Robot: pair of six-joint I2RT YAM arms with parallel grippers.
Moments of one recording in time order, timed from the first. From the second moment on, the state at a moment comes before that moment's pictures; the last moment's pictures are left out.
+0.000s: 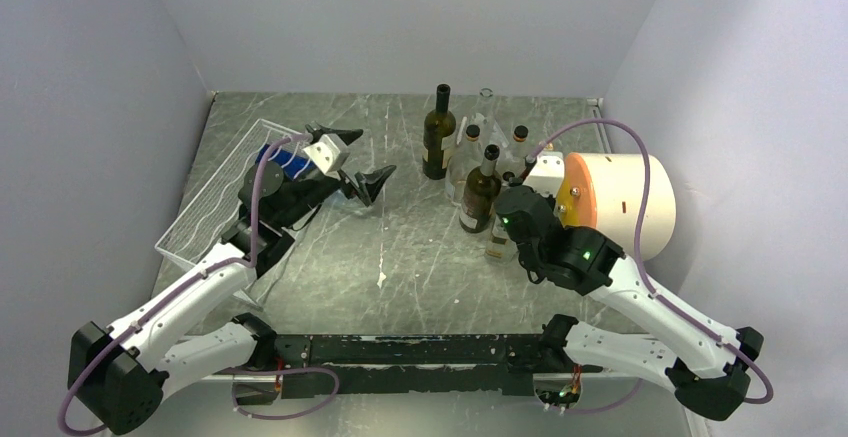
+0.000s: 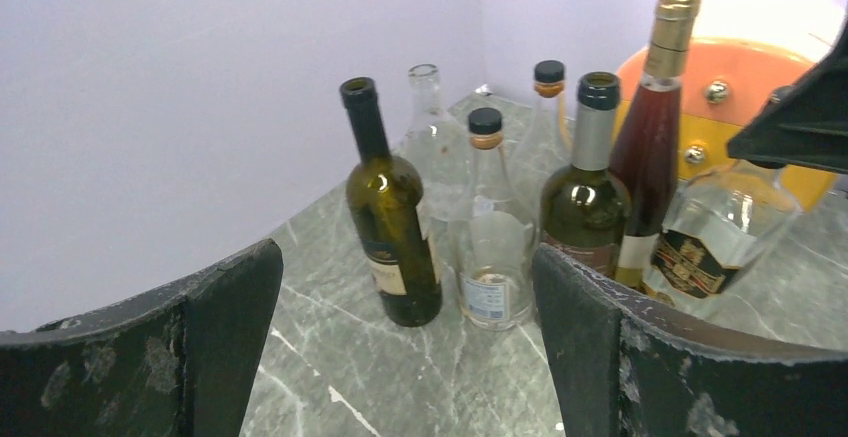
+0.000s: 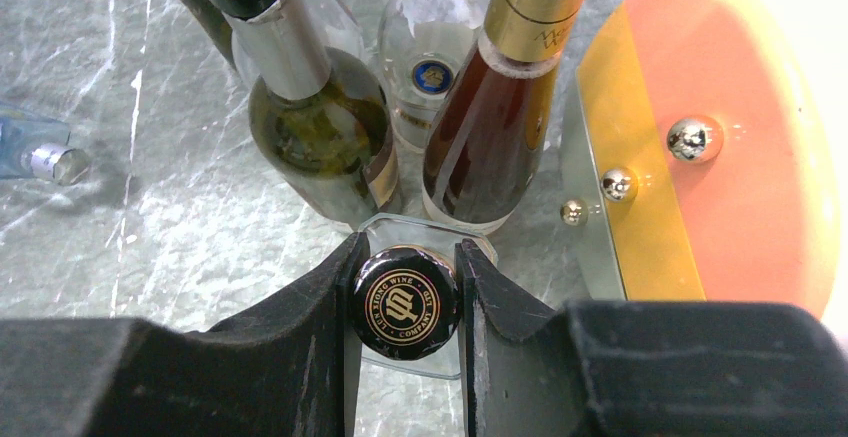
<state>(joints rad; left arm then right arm) -0.60 0.98 0.75 0.42 0.27 0.08 0.92 0.88 1.00 -0.78 0.90 0.52</state>
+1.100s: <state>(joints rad) -0.50 0.83 0.68 0.51 -0.57 0.25 0.95 1.09 1.34 -0.64 0.44 0.17</state>
